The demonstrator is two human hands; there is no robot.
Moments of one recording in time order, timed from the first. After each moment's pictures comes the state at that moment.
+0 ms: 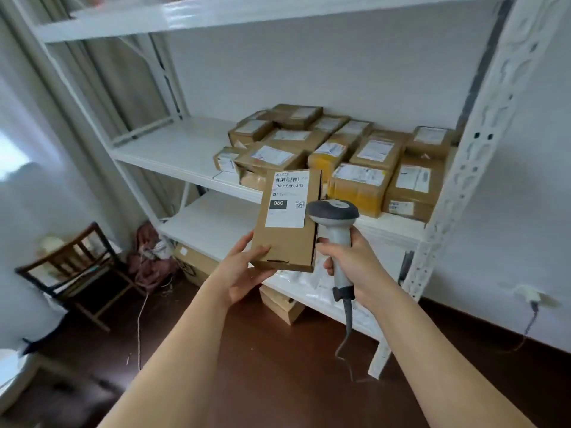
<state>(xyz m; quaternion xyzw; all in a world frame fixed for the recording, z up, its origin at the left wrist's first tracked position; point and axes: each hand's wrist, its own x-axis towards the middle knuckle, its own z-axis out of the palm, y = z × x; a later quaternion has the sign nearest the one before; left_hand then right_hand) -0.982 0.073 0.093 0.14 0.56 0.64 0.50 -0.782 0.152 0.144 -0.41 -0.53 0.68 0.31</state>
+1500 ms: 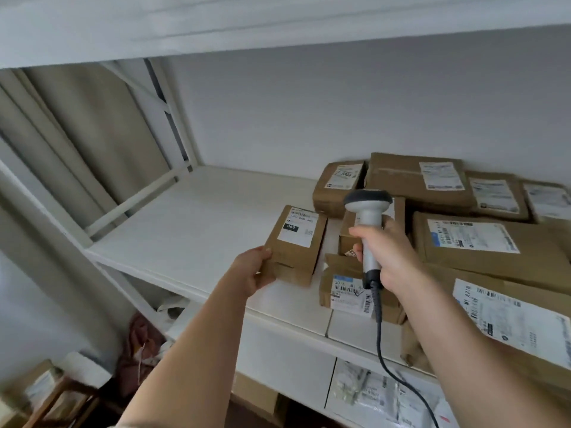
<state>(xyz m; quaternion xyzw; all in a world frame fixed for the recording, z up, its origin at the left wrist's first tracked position) -1.577 0.410 0.096 0.10 0.68 0.52 0.50 -1.351 0.453 0.181 -0.52 -0.45 0.61 0.39</state>
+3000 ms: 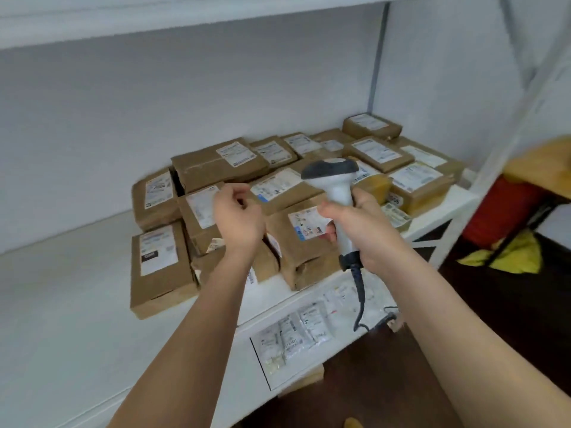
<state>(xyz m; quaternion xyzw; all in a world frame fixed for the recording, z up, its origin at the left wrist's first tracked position) -1.387 0.445 0.162 0.60 0.53 0.54 0.26 -1.255 0.321 0.208 -0.63 -0.31 0.41 0.58</state>
